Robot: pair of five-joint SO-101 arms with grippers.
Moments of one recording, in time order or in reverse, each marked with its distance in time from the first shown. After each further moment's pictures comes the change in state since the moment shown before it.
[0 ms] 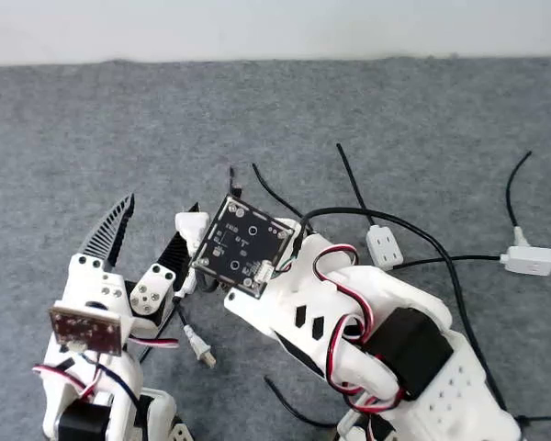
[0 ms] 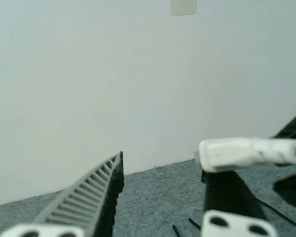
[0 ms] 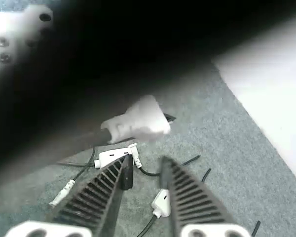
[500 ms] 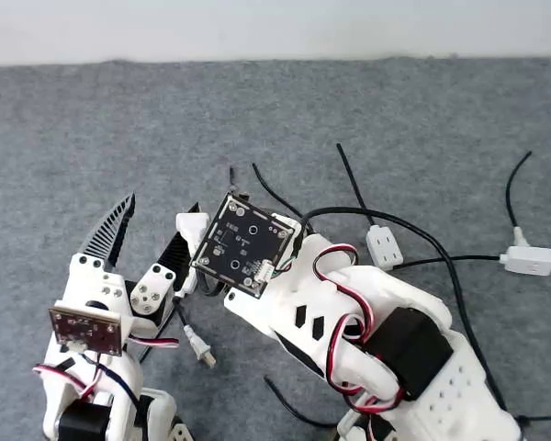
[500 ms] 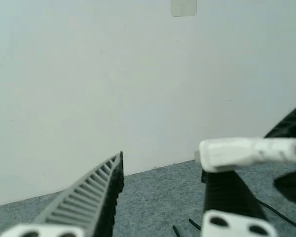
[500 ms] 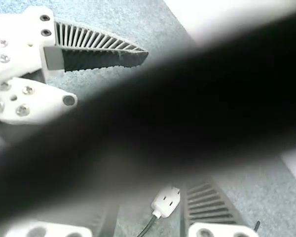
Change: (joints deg) left arm 0.0 0.0 0.1 0.0 0.0; right arm 0.0 0.0 -0.4 0.0 -0.1
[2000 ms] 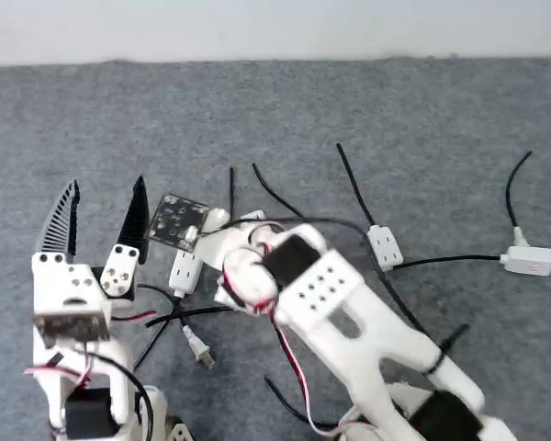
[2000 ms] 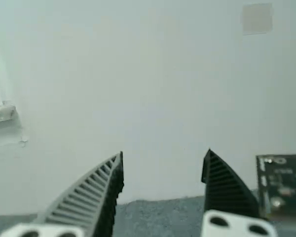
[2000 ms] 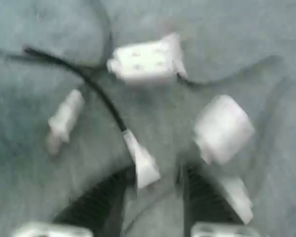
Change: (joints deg) left arm -13.4 0.0 7.5 -16.8 -1.0; right arm 3.6 26.3 10.6 -1.6 6.3
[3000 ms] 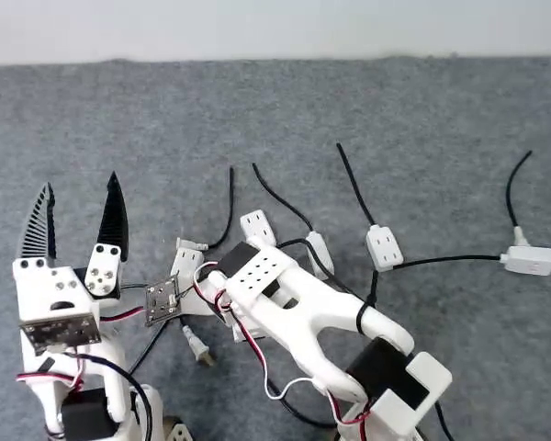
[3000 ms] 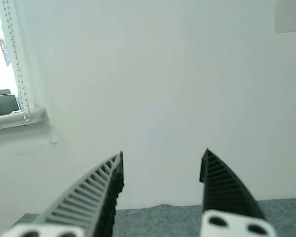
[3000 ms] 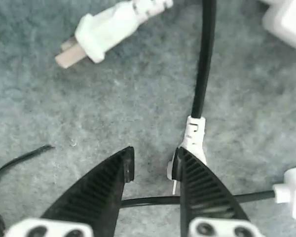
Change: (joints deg) left arm -5.7 0.0 0.4 -1.5 -0.6; right arm -2.5 24.5 2.9 -4.2 27.1
